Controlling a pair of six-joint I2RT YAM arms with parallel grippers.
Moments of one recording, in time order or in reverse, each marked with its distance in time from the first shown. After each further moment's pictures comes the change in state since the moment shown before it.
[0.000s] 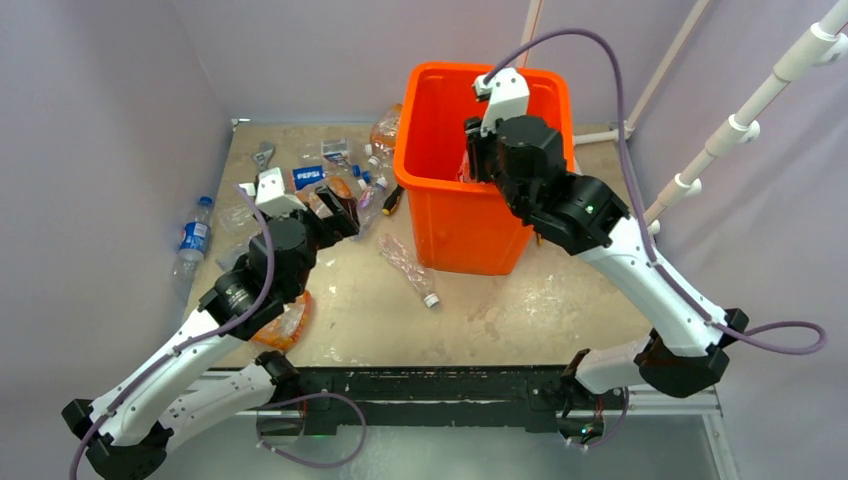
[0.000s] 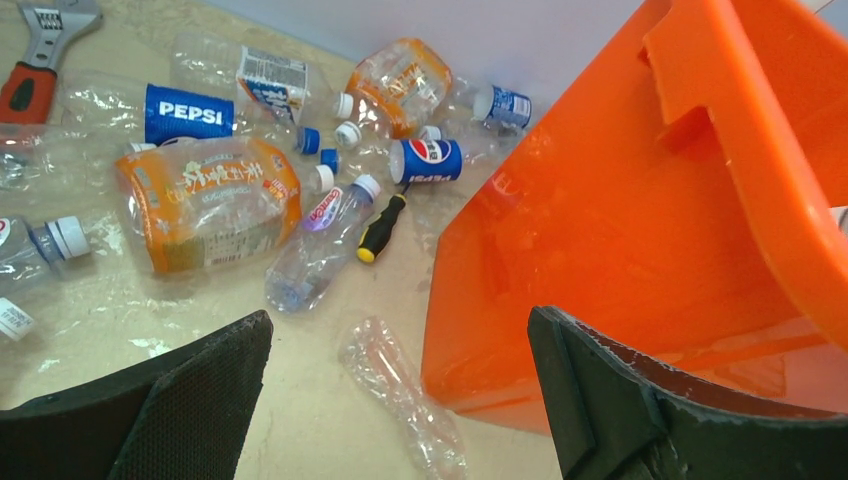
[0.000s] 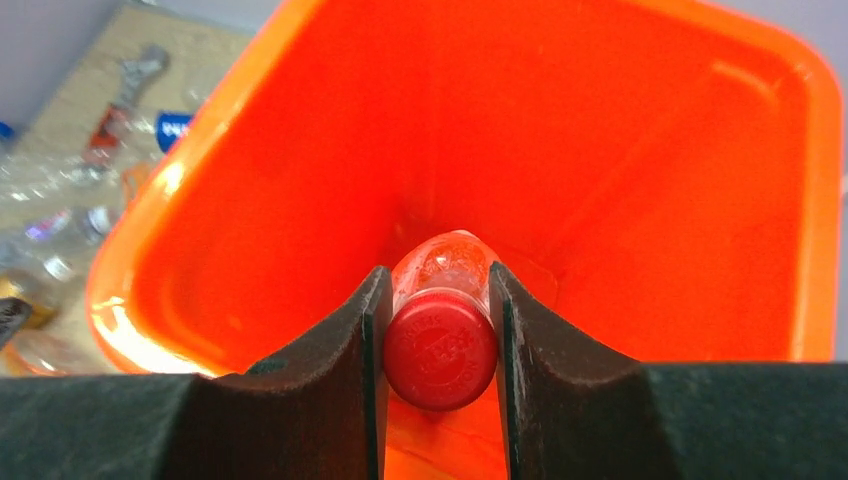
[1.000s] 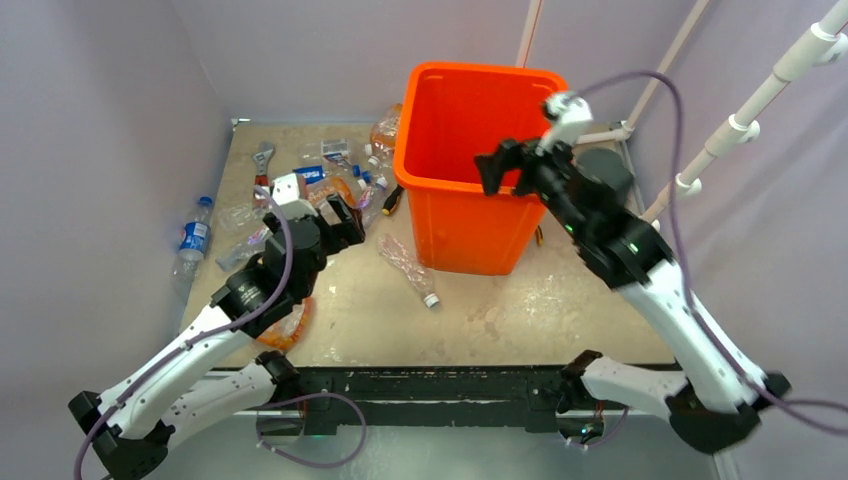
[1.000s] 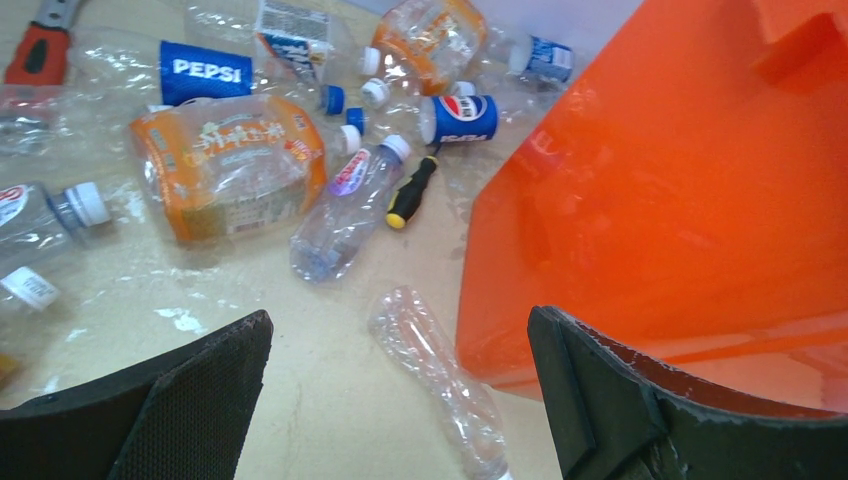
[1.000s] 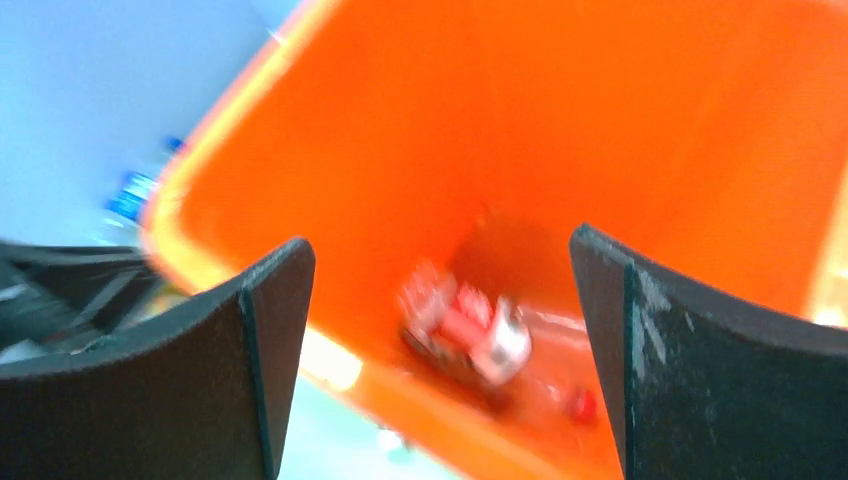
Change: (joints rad) left arm 0.000 0.018 -0.069 -0.010 0.027 0.000; right arm -0.222 -0.220 -0.381 0.264 -0.339 0.124
